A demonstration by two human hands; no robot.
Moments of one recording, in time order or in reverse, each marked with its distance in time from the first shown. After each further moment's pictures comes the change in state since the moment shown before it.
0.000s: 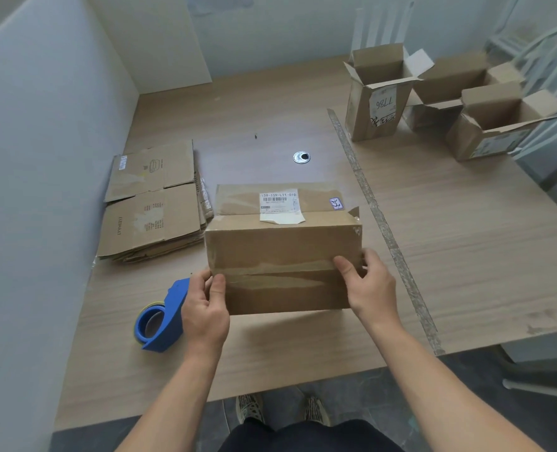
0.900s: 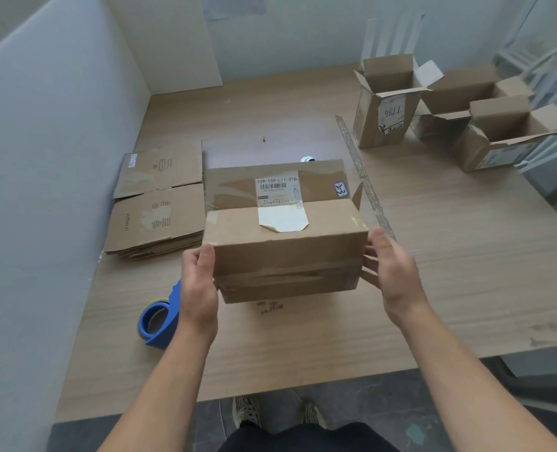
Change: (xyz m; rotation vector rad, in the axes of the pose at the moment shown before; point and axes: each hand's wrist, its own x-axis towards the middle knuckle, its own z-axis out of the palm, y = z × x) left_hand 0.021 0.034 -0.008 -0.464 -0.114 -0.110; right_hand 0.015 -0.041 -0.031 0.431 -0.137 0.191
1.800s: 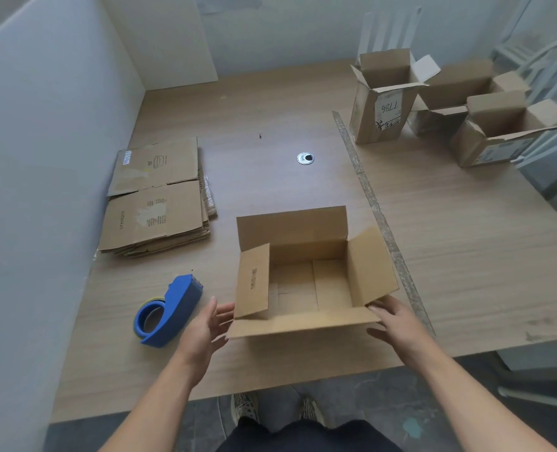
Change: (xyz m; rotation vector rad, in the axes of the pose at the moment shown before) left_hand -0.019 -0.062 -0.045 0.226 -0.154 -0.571; right_hand -0.008 0.108 -0.053 -0.109 -0.140 0.347
